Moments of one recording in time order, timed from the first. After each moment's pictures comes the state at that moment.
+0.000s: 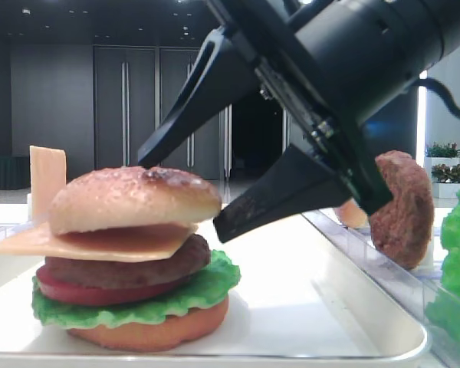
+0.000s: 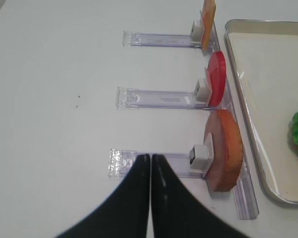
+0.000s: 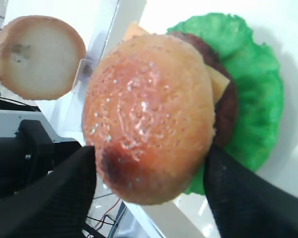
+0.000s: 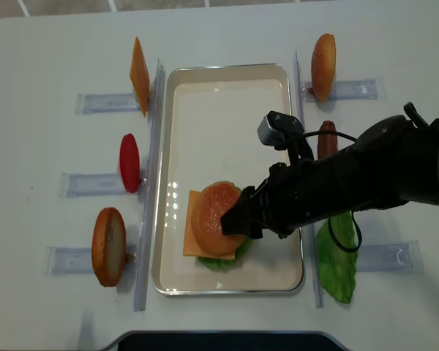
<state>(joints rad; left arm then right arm) 0.00 -0.02 -0.48 0.05 1.11 -0.07 0.62 1.68 -0.74 1.56 0.65 -1.09</state>
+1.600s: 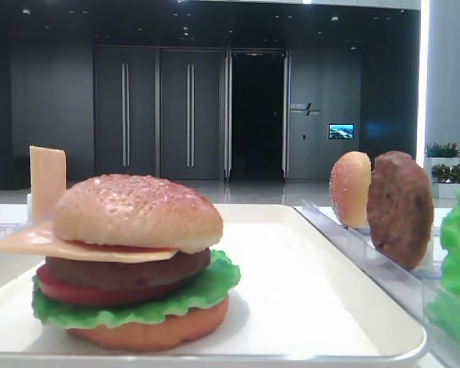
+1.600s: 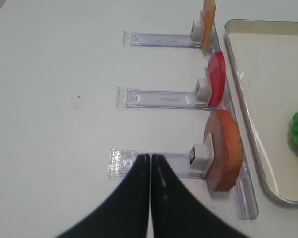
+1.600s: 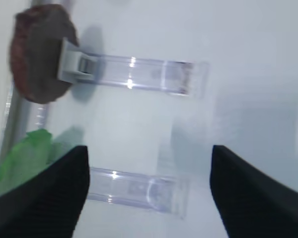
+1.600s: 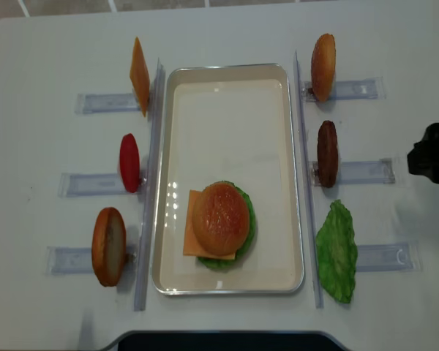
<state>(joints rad) 0.00 -0.02 -0.48 0.05 1.11 -0.07 -0.02 1.14 -0.77 0.30 0.91 -0.30</state>
